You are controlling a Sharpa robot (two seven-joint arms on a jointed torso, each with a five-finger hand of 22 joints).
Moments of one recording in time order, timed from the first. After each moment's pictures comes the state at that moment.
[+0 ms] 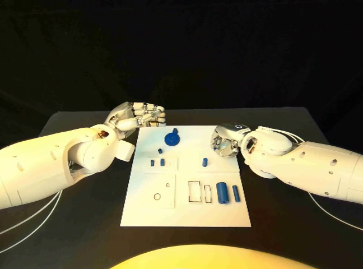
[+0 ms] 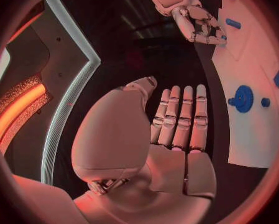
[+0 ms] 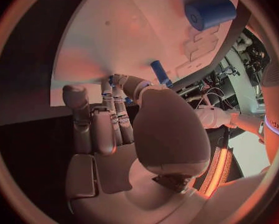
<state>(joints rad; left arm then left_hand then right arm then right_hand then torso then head) 1.08 -0.93 0.03 1.51 -0.13 -0.17 0.36 1.48 -0.22 0.41 0.28 0.22 0.89 0.21 0.24 0.24 1.09 0.17 0.07 0.07 0.91 0.14 0.22 0.36 0.17 0.88 0.27 0.15 0.17 1.19 -0.62 -0.17 1.32 -1.55 -0.26 -0.16 1.36 -0.17 0.61 -0.02 0.26 1.12 0.13 0.22 0.28 1.25 0.09 0.10 0.07 1.47 -0.01 1.39 1.20 0.15 1.25 0.09 1.04 0.89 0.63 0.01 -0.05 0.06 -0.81</state>
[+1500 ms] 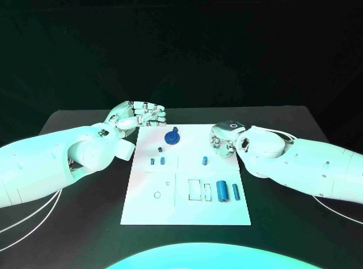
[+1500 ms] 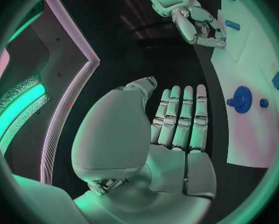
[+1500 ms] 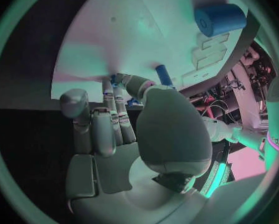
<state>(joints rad) 1.08 -0.93 0.03 1.52 -0.13 -0.18 0.35 1.48 -0.22 0.41 0.28 0.22 0.89 0.22 0.24 0.24 1.09 0.17 0.07 0.07 0.91 0.14 0.21 0.36 0.17 0.89 0.27 0.15 0.16 1.19 -0.60 -0.19 1.34 -1.68 -0.23 -0.27 1.32 -0.19 0.64 -0.02 0.26 1.10 0.13 0.26 0.34 1.28 0.07 0.07 0.08 1.47 -0.01 1.41 1.20 0.13 1.28 0.08 1.11 1.00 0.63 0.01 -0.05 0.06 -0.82</state>
